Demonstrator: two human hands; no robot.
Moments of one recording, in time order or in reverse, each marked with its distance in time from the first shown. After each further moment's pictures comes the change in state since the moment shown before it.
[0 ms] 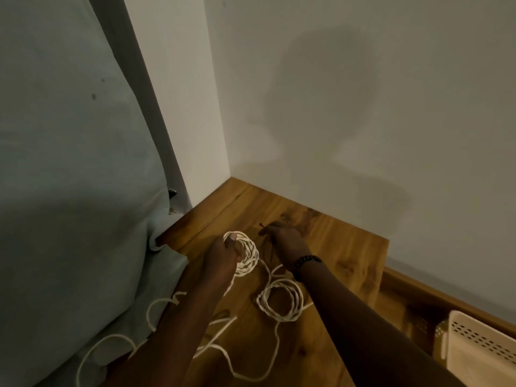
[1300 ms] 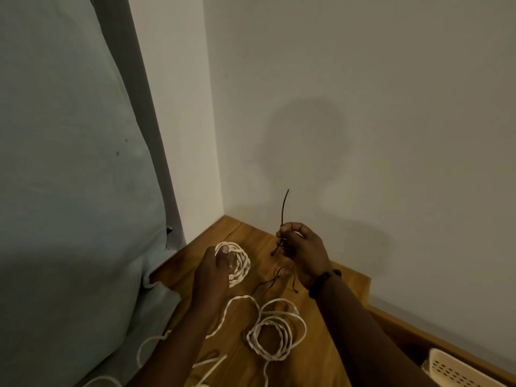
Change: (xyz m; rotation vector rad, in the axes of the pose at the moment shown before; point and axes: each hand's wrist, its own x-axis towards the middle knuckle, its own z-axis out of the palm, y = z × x) left_hand -0.026 0.050 -0.019 -0.052 0.107 0.245; right_hand -0.032 -0.029 -0.116 1.374 0.361 0.321
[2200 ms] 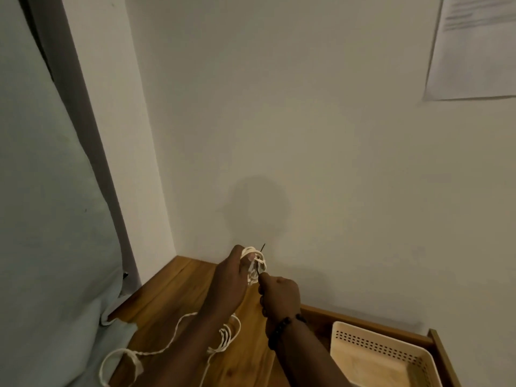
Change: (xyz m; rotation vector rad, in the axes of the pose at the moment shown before) left_hand -0.178 0.129 0.037 0.168 -0.247 0.649; right_hand -0.212 -0.083 -0.044 -0.110 0.457 0.065
